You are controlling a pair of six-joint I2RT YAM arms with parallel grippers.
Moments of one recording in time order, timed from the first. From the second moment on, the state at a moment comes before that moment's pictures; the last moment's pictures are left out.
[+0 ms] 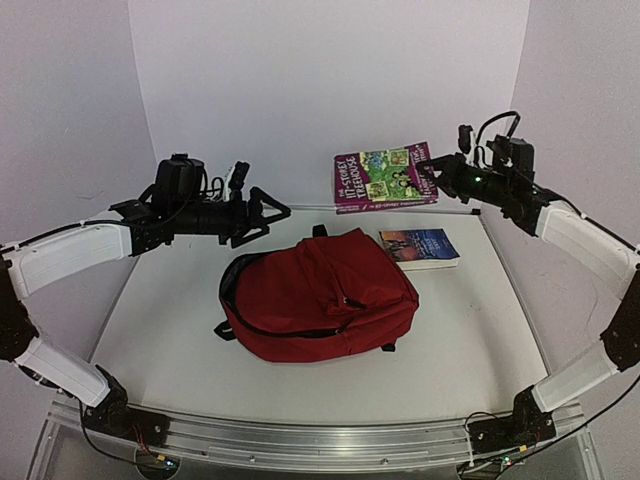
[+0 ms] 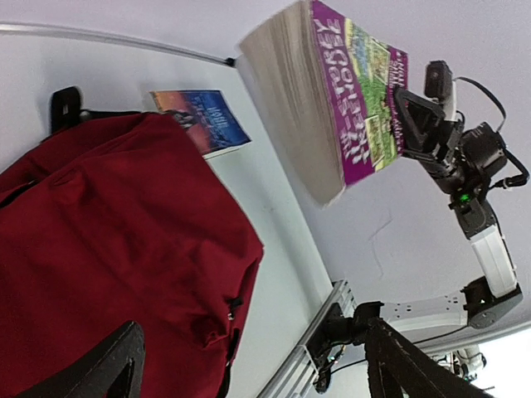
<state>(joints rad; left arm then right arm) -0.62 1.38 1.14 -0.13 0.51 -0.75 0.27 1.42 1.26 -0.04 -0.41 0.61</state>
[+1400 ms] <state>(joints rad) -0.65 1.50 1.17 0.28 0.59 -0.91 0.56 1.52 1.26 0.16 -0.39 0.68</state>
